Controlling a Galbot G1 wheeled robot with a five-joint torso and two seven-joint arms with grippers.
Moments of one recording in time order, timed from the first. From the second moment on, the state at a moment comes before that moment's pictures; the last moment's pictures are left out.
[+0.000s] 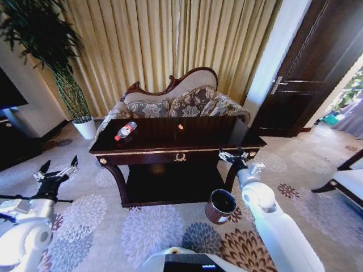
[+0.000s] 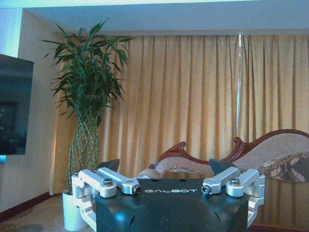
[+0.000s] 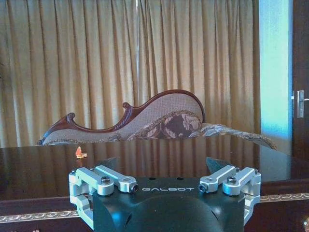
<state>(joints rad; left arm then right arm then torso) 1.67 -1.12 -1.12 -2.14 -0.71 0.05 0.01 -1.23 1.09 0.52 2.04 0.54 -0.27 0.23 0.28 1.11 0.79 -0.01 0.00</state>
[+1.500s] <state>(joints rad) 1.67 -1.11 -1.12 -2.13 -0.71 0.05 0.02 -1.23 1.07 0.51 2.03 0.53 -0.26 0.19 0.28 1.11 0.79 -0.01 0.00</state>
